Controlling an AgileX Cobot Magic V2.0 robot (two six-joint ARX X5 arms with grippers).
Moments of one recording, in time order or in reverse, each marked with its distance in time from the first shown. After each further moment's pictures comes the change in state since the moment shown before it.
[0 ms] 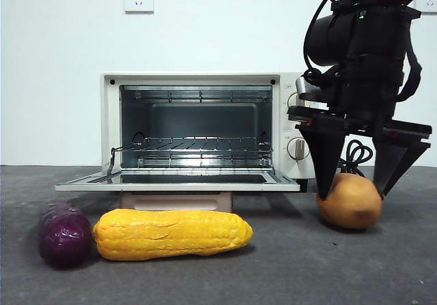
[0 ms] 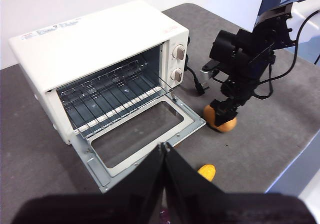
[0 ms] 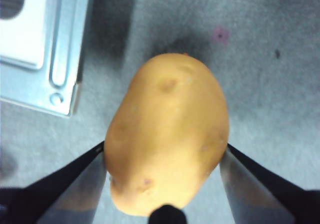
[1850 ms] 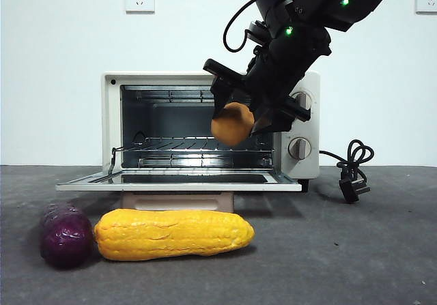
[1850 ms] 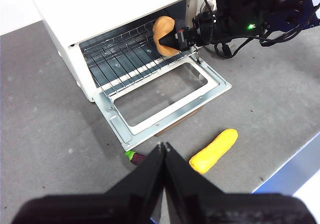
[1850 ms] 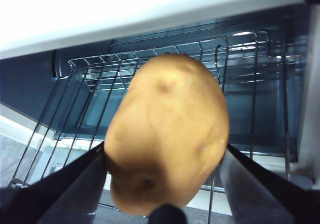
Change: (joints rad) left arm 0.000 0.004 0.000 -0.132 -0.104 0.019; right arm 0.132 0.108 0.006 1.011 0.108 0.315
